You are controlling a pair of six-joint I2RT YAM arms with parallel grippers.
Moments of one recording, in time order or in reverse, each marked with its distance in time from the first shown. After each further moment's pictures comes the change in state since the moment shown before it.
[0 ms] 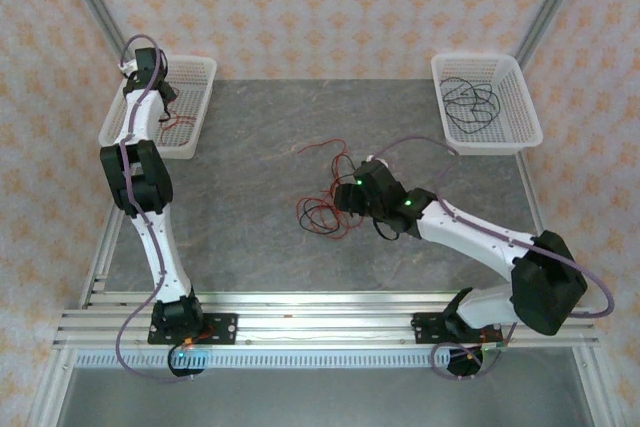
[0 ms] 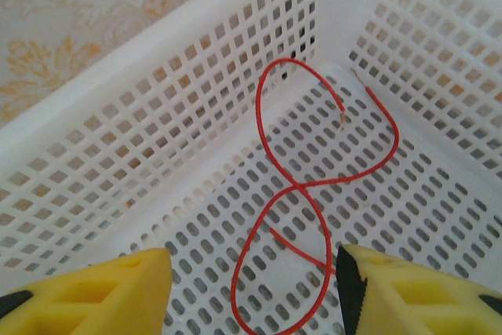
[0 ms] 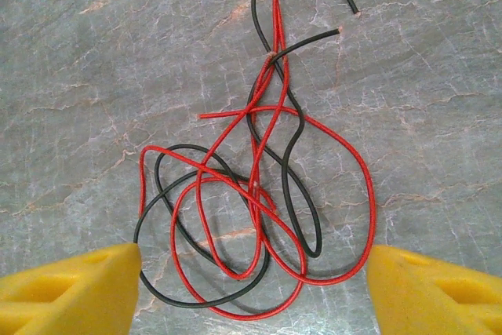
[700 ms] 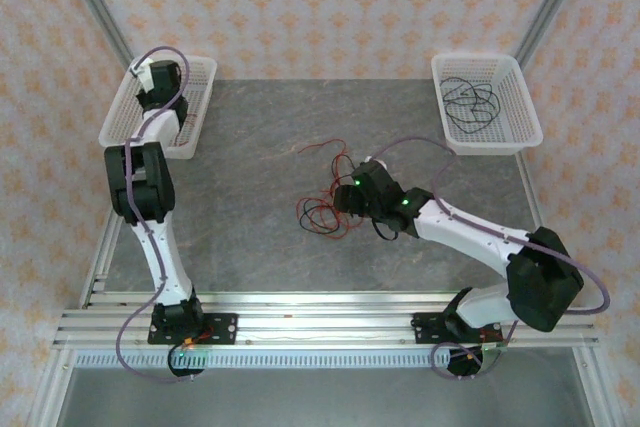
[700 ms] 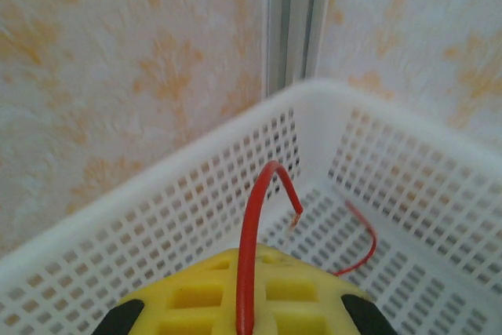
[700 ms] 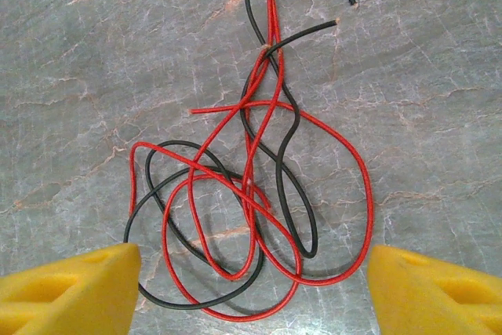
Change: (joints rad) left arm -0.063 -0.121 -0.372 0.559 -0.202 0.153; right arm 0.000 0.026 0.001 0.000 0.000 -0.003
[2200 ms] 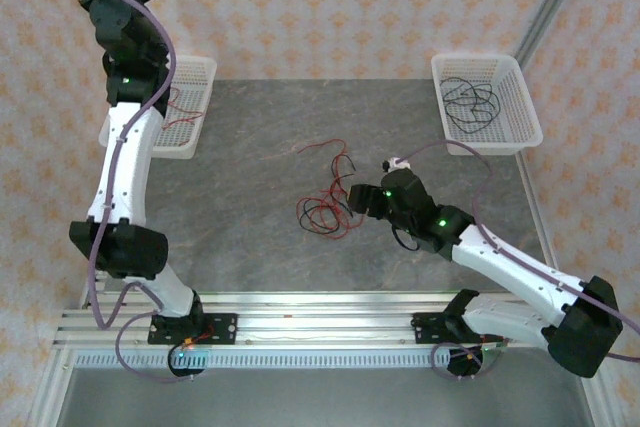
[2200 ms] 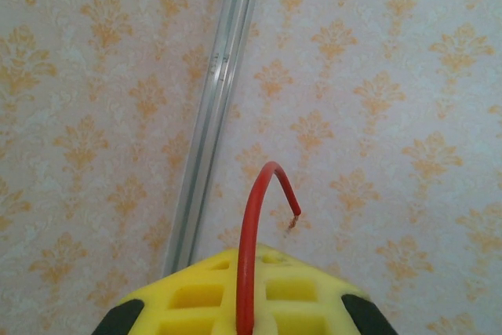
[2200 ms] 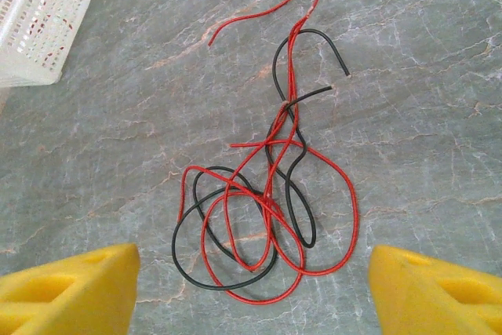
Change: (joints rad) left arm -0.187 -0.504 0.227 0.274 0.001 0.294; right arm 0.000 -0.312 -0.098 -0.008 0.039 -0.035
